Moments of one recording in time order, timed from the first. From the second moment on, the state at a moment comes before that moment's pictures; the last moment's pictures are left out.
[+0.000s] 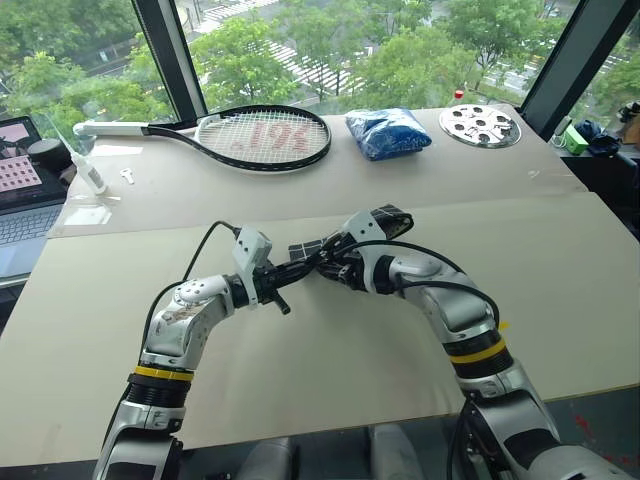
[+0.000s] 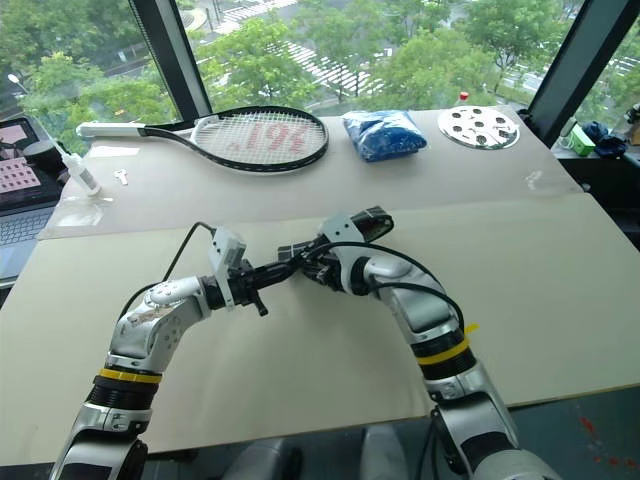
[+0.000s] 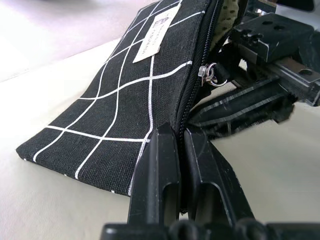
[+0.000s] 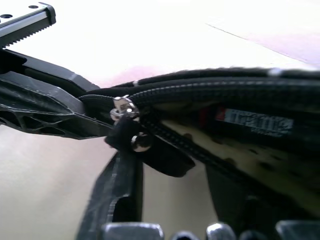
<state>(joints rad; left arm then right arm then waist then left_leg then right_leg) -0.41 0.38 -0.04 0.01 -0.41 0.50 -0.83 -0.65 -0.27 0.23 -0.03 0.19 0.84 0.60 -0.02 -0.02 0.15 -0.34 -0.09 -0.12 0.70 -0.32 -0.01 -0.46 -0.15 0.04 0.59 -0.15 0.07</state>
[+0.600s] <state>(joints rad) -0.41 0.38 -0.06 0.01 -0.41 0.50 -0.83 -0.52 -0.56 0.17 -0.13 0.21 0.82 0.68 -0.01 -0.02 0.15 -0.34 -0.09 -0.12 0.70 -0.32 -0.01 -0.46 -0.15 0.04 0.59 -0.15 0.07</state>
